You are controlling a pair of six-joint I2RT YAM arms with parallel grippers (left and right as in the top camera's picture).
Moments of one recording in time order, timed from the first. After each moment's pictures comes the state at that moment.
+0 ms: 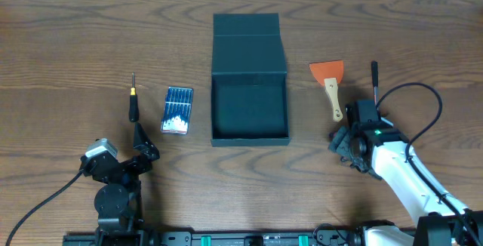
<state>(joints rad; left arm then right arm) -0.01 0.01 0.07 -0.20 -0.24 -0.35 0.10 1.36 0.60 -0.67 0.25 0.73</state>
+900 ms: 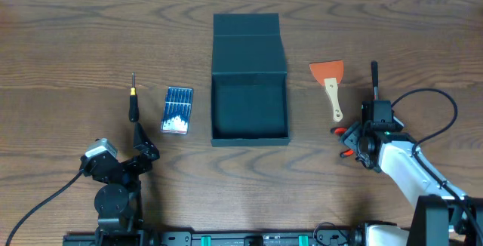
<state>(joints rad) -0.01 0.01 0.07 -0.20 -0.24 -0.35 -0.03 1.43 0.57 -0.44 0.20 0.74</state>
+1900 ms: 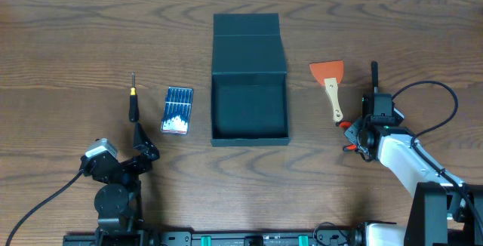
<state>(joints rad) -0.01 0.01 0.07 -0.20 -0.24 -0.35 -0.04 1.49 0.60 -0.37 0.19 0.74</state>
